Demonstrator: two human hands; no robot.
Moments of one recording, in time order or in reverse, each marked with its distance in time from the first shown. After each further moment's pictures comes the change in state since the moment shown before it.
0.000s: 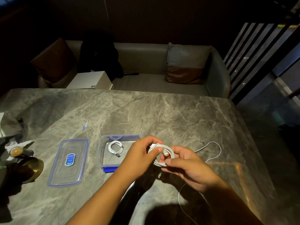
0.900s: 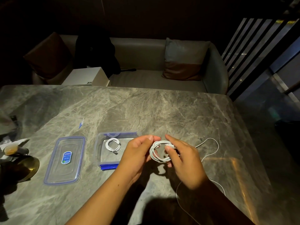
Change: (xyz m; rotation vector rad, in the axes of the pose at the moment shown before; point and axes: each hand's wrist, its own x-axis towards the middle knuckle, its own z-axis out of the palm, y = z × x) left_hand -0.004 0.014 0.016 -0.689 0.155 -0.336; right_hand 0.003 0.009 0.004 -1.031 0.484 -0.634
